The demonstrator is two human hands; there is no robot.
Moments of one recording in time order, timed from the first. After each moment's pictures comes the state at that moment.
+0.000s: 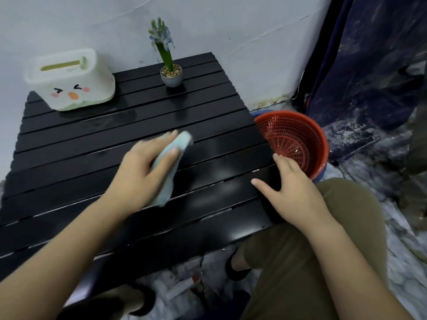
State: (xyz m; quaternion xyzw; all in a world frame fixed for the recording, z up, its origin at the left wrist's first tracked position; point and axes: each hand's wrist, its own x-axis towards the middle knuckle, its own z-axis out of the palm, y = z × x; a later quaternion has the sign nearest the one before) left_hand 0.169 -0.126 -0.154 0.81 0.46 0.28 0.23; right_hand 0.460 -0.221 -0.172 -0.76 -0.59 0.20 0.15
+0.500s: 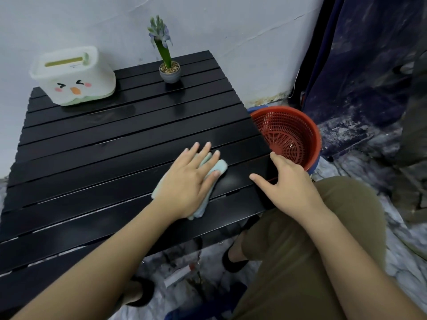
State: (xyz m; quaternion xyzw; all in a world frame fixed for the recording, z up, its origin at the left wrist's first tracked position) left_hand 0.231 -0.164 -0.203 0.89 0.43 0.07 0.12; right_hand 0.464 -0.235 -0.166 -0.77 -0.59 0.19 0.13
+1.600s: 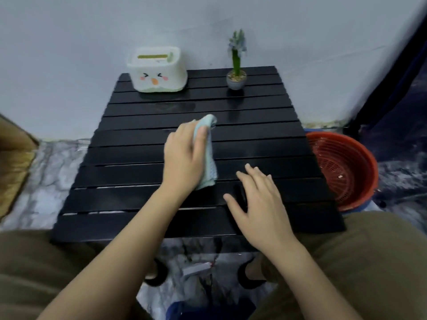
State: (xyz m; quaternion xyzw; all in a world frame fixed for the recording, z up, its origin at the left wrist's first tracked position) left_hand 0.166 -0.157 -0.164 0.66 0.61 0.43 0.12; right_hand 0.343 -0.238 -0.173 -0.61 -0.76 0.17 0.18
